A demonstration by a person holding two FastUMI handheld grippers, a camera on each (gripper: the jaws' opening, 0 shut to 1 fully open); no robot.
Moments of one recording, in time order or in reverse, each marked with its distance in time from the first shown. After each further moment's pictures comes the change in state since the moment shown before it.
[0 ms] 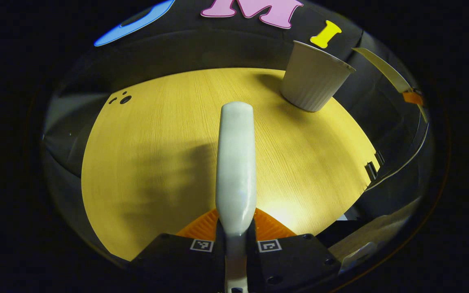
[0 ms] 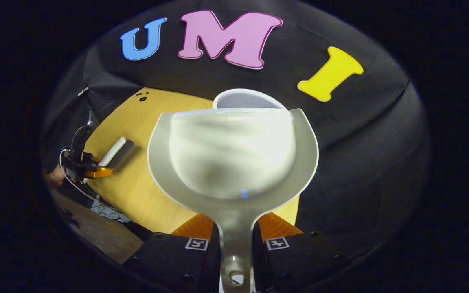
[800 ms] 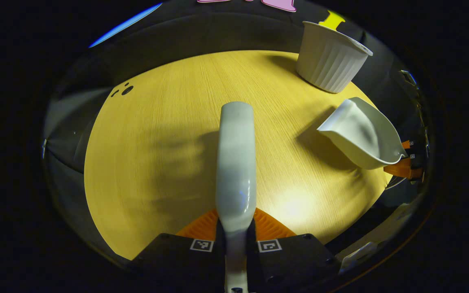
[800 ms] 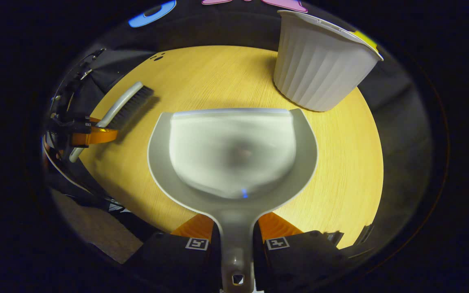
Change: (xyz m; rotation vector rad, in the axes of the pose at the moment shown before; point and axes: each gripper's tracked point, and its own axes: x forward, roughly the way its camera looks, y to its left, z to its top) left arm 0.041 0.009 -0.014 0.023 0.111 0.110; right arm 0.176 0.141 -0.138 0.057 0.208 0.139
